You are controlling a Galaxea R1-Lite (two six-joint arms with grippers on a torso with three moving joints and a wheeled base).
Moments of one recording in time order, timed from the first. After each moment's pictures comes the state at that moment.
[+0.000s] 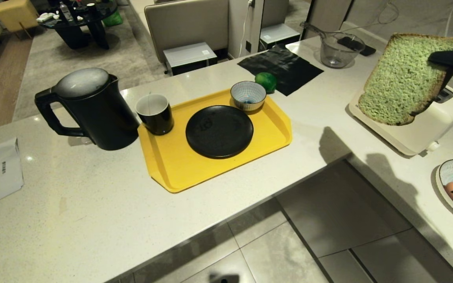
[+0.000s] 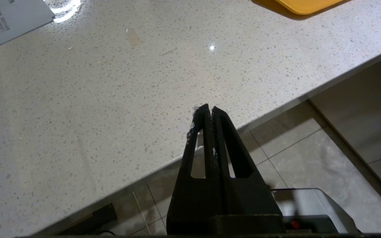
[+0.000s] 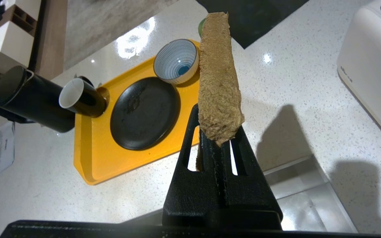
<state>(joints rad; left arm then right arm) 0.00 0.00 0.00 0.01 0.00 0.01 0.13 1.25 -1.21 -0.05 0.18 0.35</state>
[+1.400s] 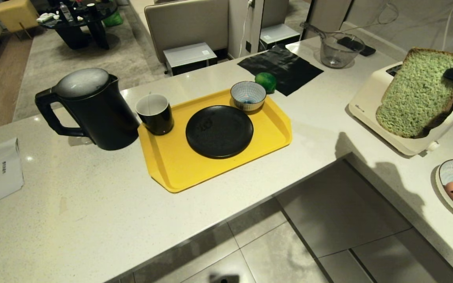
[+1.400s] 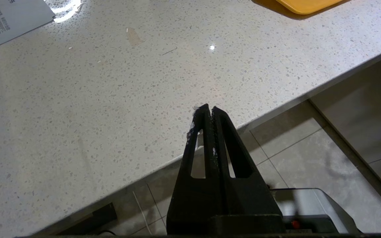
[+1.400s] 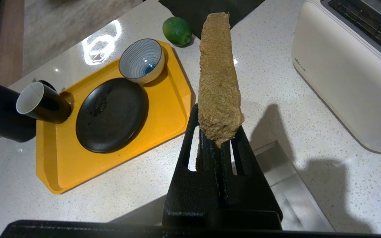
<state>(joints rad) 0.00 0.00 0.00 0.01 0.00 0.01 0.13 1.18 -1.10 -0.09 0.05 0.31</state>
